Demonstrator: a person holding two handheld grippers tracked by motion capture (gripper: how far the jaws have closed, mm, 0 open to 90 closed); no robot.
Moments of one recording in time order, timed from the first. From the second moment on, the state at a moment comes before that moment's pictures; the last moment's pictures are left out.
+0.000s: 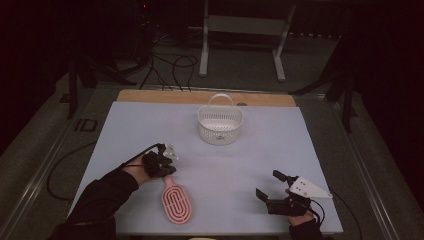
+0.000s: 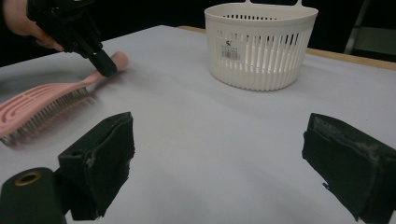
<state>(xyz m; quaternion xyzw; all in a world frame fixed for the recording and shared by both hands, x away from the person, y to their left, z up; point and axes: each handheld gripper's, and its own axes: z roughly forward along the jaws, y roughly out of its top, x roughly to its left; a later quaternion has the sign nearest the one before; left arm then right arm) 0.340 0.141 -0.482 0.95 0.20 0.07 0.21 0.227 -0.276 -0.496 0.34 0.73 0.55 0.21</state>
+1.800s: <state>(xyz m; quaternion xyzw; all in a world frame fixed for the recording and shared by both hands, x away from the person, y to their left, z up) 0.275 0.174 -0.483 0.94 0.26 0.04 0.20 0.227 -0.275 -0.497 0.34 0.74 0.54 0.21</state>
